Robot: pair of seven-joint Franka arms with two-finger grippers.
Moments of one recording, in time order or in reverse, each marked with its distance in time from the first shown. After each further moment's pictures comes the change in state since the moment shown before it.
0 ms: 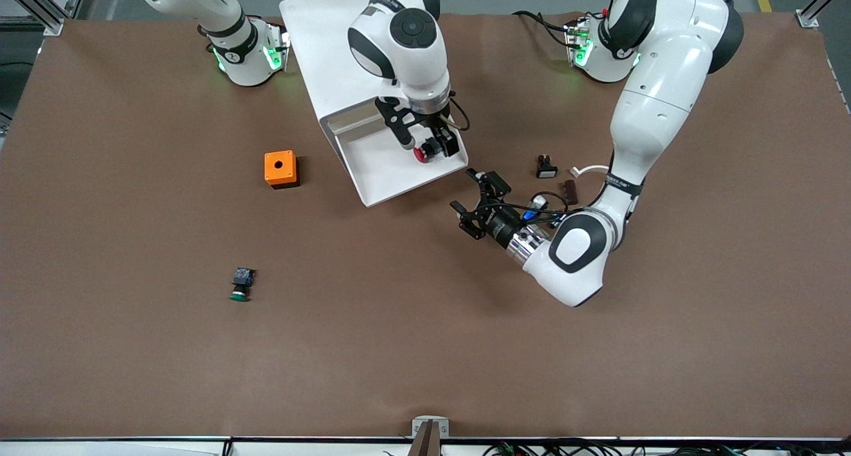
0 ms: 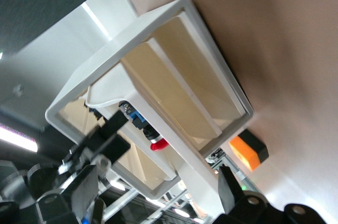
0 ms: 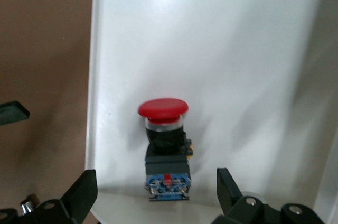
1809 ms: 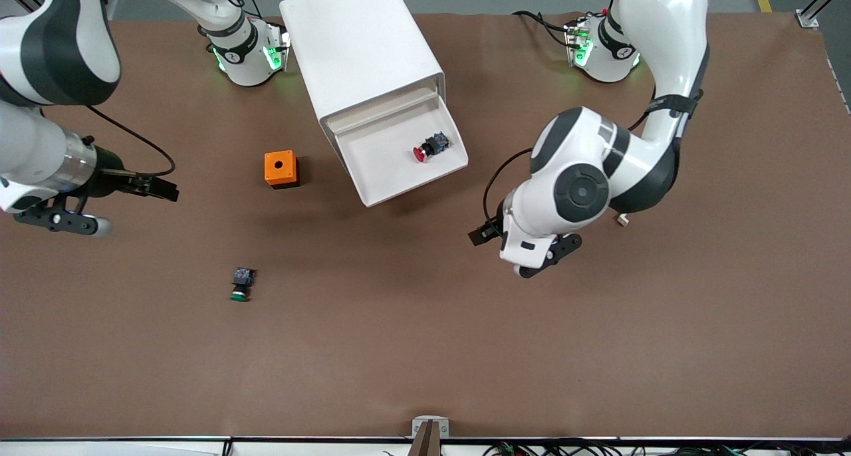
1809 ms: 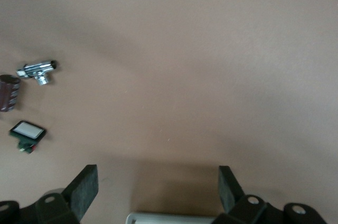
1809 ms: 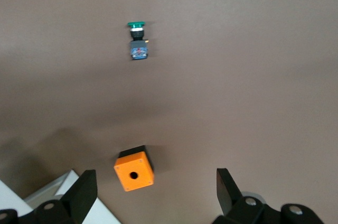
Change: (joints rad) left arm -0.194 -0.372 0.031 -0.068 0.892 0.449 0.655; right arm -0.884 -0.221 -0.023 0.139 -0.083 -0.602 -1.728
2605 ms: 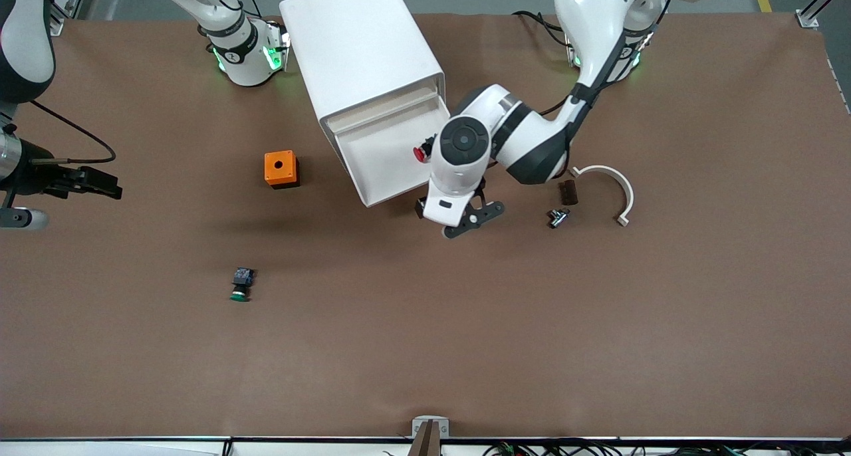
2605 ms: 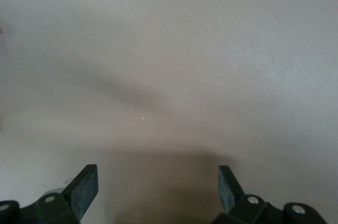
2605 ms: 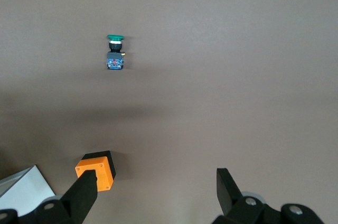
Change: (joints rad) left arm -0.208 0.021 -0.001 -0.128 0.115 0.185 -0.131; right arm -0.098 -0.001 0.005 0.052 -0.036 0.000 -0.219
